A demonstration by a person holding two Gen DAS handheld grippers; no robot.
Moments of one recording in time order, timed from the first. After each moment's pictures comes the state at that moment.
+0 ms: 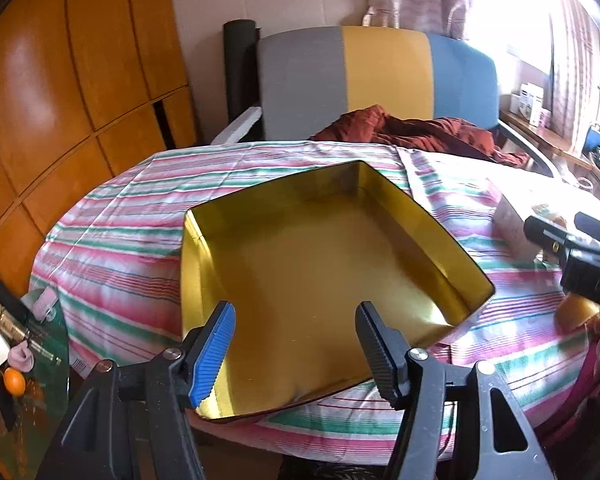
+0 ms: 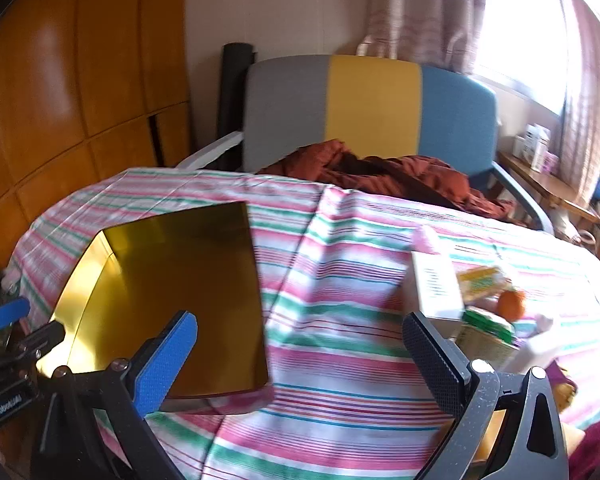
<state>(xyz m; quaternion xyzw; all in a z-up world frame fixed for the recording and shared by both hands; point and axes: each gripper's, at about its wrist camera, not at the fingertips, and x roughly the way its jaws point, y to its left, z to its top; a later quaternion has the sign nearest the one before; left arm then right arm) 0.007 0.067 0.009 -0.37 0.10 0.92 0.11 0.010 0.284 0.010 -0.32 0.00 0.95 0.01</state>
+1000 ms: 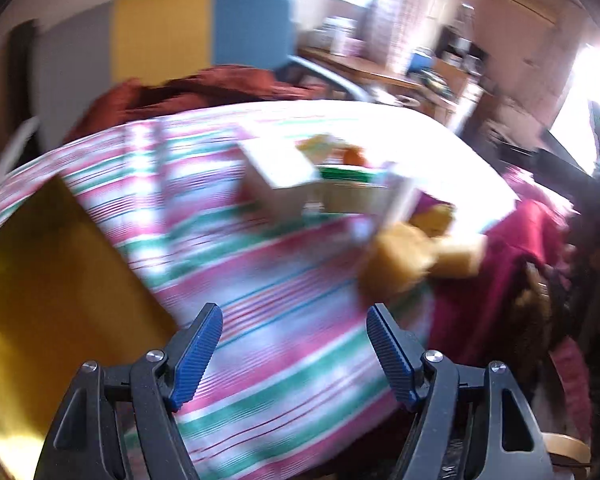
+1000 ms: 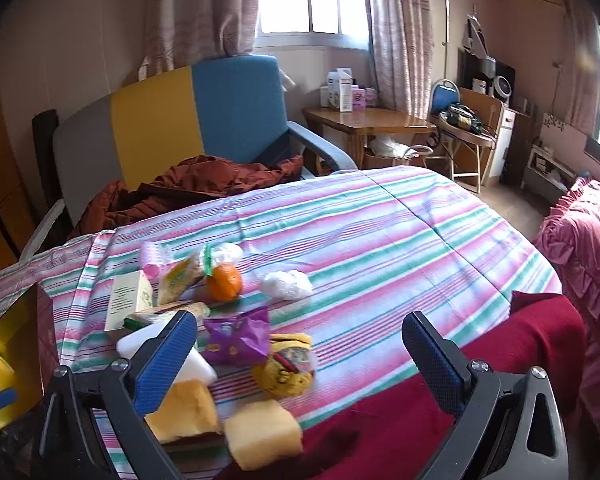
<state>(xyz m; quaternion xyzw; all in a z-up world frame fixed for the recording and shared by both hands) 0.029 0.253 -0.014 -0.43 0.14 0.76 0.47 0.113 0.543 0.050 -0.32 0.12 0.90 0.28</state>
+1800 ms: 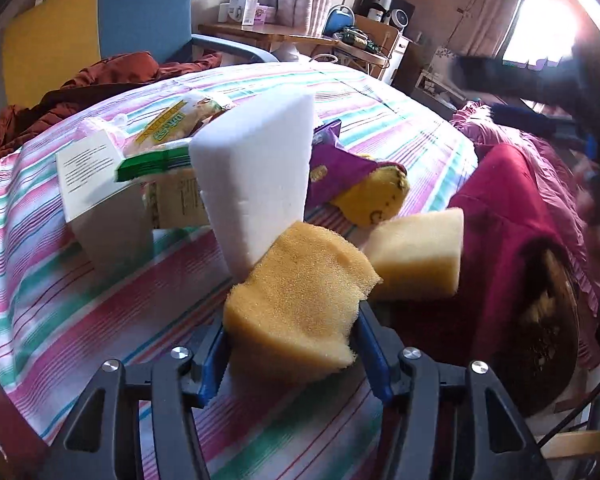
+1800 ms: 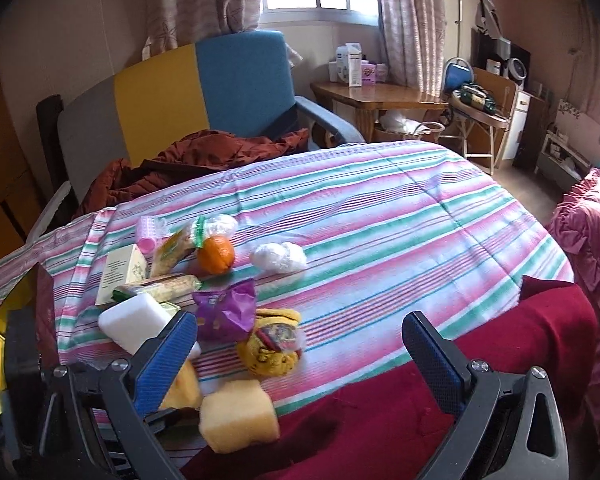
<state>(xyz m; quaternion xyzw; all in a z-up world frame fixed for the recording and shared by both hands) 0.051 0.359 -0.073 -0.43 0.19 0.69 0.55 0.108 0.558 0.028 -0.36 0.14 0.89 0.24</state>
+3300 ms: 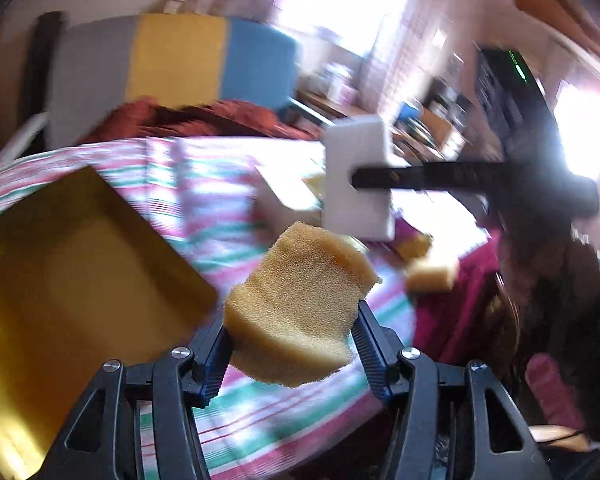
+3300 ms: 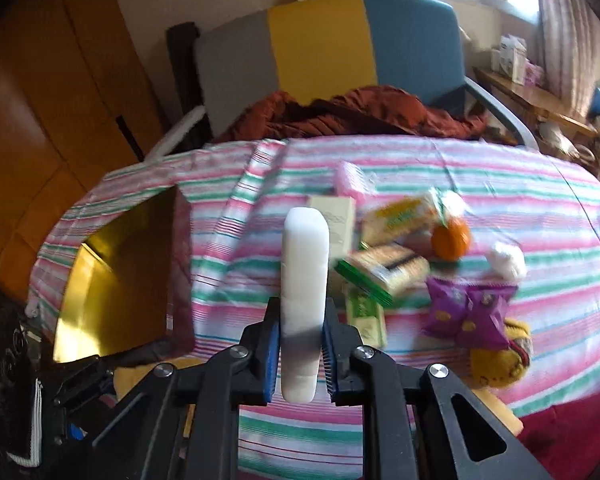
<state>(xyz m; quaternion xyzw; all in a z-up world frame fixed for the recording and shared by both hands) 0.017 0.151 -0.005 -0.38 0.03 0.81 0.45 0.017 0.412 0.029 -0.42 0.10 0.90 -0.01</state>
